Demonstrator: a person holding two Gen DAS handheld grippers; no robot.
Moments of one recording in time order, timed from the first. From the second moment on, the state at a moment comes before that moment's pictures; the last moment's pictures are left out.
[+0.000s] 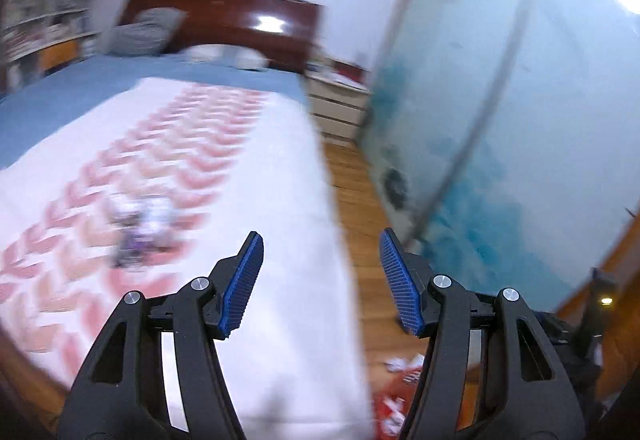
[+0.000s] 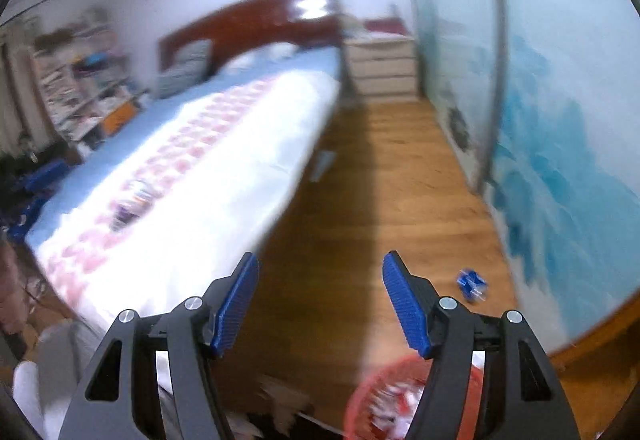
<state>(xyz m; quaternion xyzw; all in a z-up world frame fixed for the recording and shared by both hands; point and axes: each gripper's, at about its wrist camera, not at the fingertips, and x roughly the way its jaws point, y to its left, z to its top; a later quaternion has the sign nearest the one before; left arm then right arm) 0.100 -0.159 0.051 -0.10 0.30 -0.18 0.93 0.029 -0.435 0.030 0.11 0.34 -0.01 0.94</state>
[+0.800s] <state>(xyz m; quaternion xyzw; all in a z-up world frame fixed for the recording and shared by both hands) 0.182 -0.009 -0.047 -0.14 0.37 -0.12 0.91 0.239 -0.189 -0.007 0.08 0.37 0.13 0.92</state>
